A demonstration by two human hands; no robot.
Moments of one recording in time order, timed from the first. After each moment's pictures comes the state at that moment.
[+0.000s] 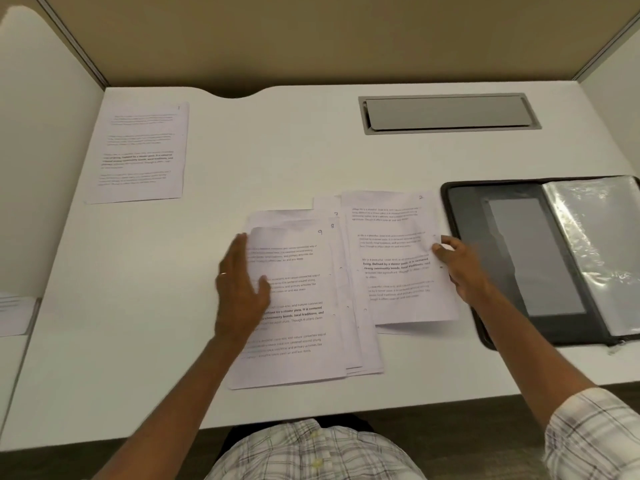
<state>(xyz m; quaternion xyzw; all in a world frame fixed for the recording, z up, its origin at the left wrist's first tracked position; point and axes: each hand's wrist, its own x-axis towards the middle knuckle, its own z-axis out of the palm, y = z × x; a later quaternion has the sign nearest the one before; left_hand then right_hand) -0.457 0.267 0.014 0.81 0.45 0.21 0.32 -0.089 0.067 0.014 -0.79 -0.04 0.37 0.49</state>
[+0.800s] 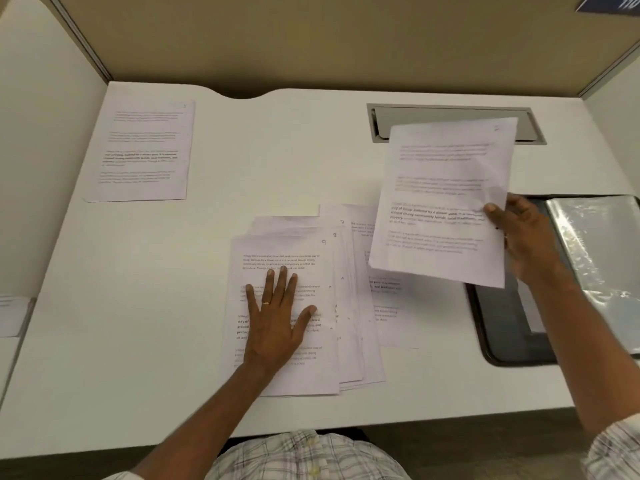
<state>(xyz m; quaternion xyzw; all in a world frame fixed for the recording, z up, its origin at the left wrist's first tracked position) -0.446 0.224 -0.044 0.91 0.37 0.08 0.17 -0.042 0.078 0.115 -0.76 -0.15 0.26 0.58</state>
